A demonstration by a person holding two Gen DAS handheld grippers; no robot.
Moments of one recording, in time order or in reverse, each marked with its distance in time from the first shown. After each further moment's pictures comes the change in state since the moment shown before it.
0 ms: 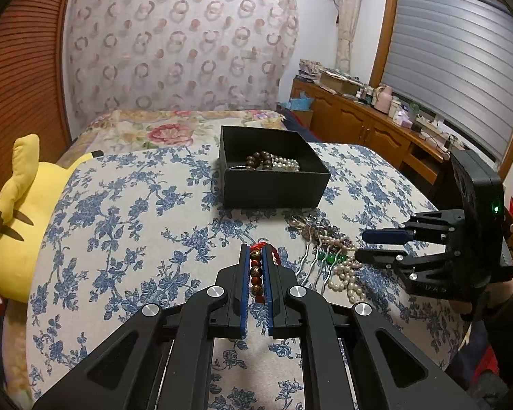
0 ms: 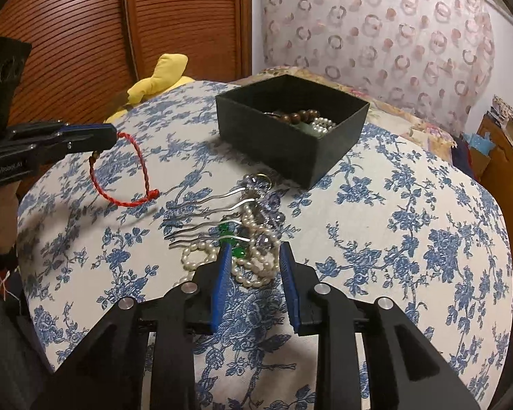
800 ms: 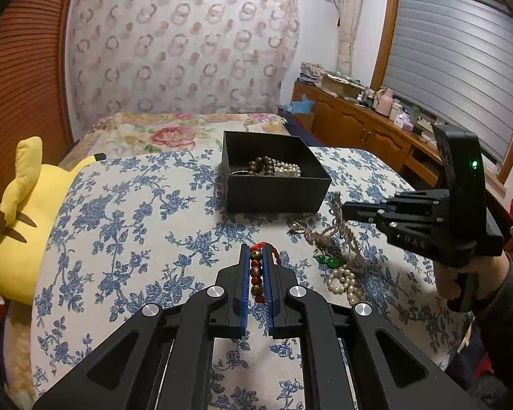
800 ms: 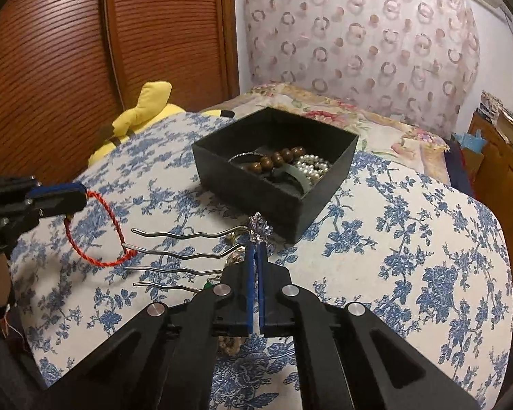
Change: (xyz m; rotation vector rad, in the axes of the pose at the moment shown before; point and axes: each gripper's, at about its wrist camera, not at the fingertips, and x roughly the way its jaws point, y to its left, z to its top) left arm -0.004 0.003 0.002 -0.003 -0.009 0.004; right arm 0.001 -0.015 0.037 0.046 -0.103 -0.009
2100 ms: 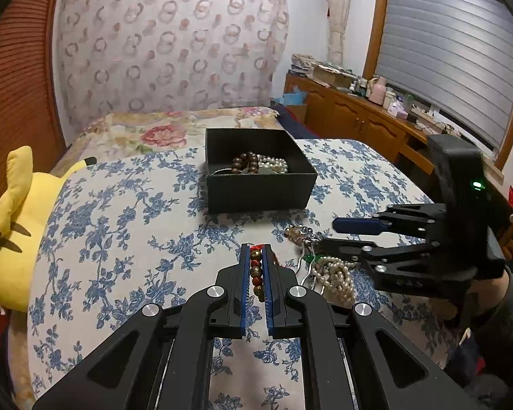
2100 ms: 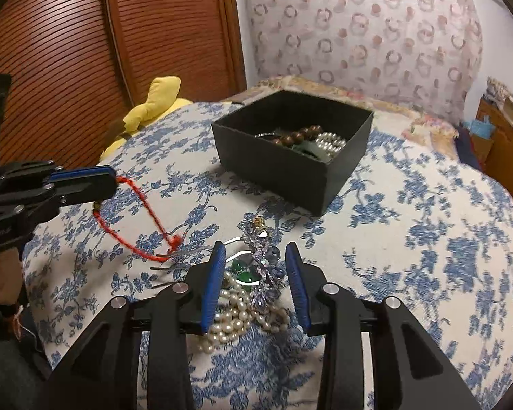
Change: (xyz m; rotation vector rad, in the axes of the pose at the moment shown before) left arm 0.006 -0.015 0.007 0.037 0.026 -0.013; right arm 0.014 0.008 -0.017 0.076 0.060 0.068
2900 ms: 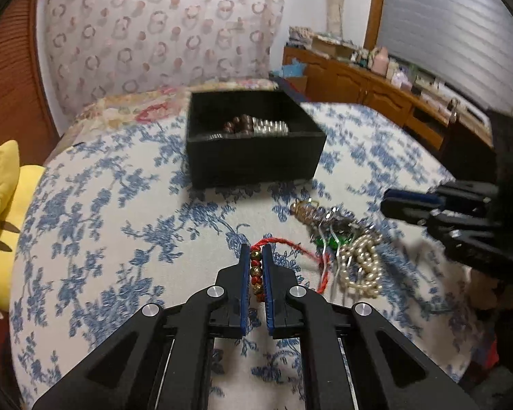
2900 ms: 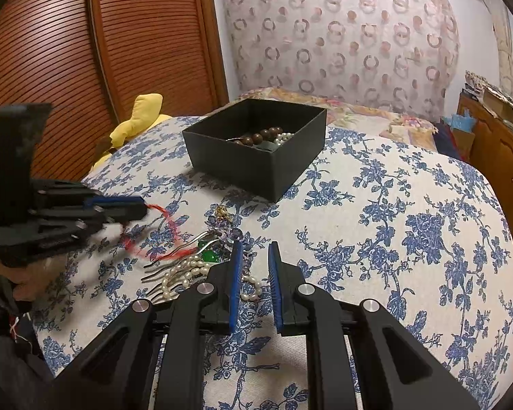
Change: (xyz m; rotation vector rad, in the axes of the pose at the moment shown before) left arm 0.042 -0.005 -0.006 0.034 0.099 0.013; right arm -0.036 -0.021 -0.027 0.038 -0.095 -0.064
